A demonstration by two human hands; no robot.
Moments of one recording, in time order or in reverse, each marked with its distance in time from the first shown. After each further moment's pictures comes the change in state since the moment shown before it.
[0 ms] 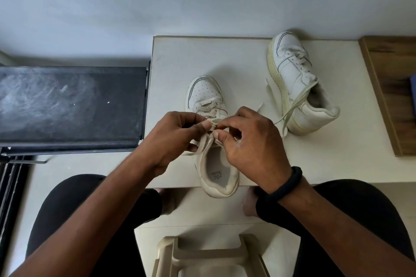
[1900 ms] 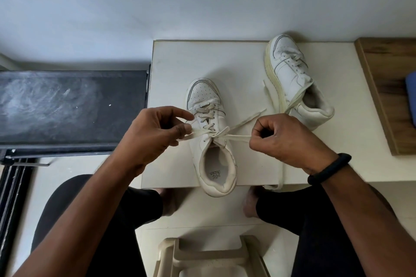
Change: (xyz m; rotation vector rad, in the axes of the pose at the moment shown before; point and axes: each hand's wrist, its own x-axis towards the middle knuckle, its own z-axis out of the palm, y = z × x) left_hand -0.013 0.003 -0.026 0.145 0.174 0.097; right_hand 0.008 0.034 -0.055 0.238 -0.405 0.373
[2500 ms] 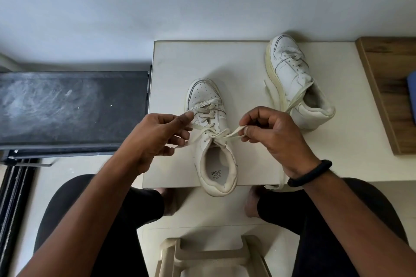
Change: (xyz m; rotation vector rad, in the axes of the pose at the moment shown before) left_hand 0.004 0.000 0.005 -0.152 -0.022 -0.245; right_hand 0.006 0.008 0.024 0.489 0.152 -0.123
